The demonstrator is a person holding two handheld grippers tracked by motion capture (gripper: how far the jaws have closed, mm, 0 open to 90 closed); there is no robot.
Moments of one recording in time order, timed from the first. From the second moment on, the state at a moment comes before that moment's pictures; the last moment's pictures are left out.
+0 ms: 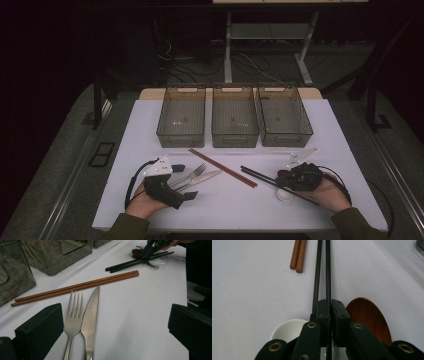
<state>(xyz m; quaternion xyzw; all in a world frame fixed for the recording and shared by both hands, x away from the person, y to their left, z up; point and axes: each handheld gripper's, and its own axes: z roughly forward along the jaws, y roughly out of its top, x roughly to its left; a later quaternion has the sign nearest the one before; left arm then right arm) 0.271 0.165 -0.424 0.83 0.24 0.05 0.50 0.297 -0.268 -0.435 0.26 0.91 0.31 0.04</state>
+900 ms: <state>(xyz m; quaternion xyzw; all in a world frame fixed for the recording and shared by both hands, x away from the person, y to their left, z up) 0.271 0.164 -0.427 0.84 0.24 0.05 0.49 0.297 -0.278 -0.426 0.27 0.89 0.35 0.04</state>
